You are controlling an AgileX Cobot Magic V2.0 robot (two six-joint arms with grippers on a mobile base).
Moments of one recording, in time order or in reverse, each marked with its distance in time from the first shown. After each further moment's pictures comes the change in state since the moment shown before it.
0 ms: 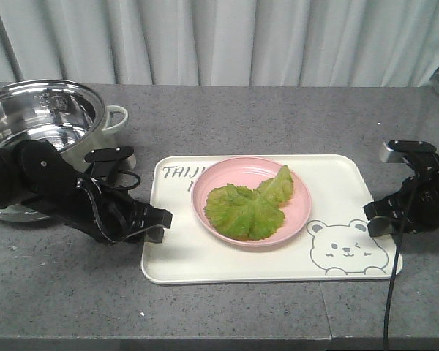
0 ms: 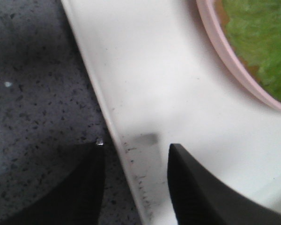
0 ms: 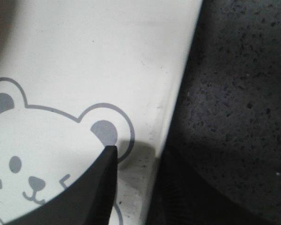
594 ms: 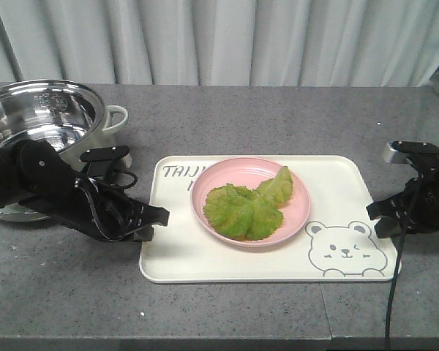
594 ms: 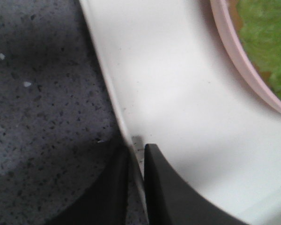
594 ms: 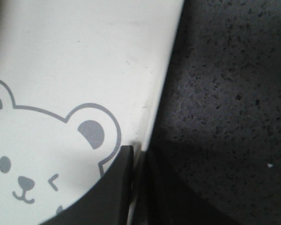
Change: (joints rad) left arm 0.005 0.001 0.000 0.014 -0.008 -0.022; right arm -0.008 0.001 0.000 0.003 0.012 0.009
